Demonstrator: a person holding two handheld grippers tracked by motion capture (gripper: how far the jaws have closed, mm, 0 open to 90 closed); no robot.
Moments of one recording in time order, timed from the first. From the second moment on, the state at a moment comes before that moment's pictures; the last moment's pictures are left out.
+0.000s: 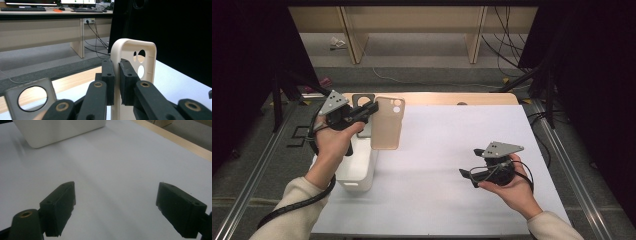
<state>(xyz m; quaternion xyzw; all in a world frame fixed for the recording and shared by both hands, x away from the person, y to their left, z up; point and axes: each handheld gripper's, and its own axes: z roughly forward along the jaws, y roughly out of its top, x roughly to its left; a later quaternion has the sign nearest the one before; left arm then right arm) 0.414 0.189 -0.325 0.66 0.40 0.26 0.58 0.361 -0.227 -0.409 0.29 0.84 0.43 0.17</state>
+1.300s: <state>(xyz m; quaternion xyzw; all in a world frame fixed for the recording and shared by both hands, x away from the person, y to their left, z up) 0.429 0.223 -0.322 0.65 0.42 0.28 0.57 0.364 -0.234 -0.408 0.30 0.83 0.43 0.17</state>
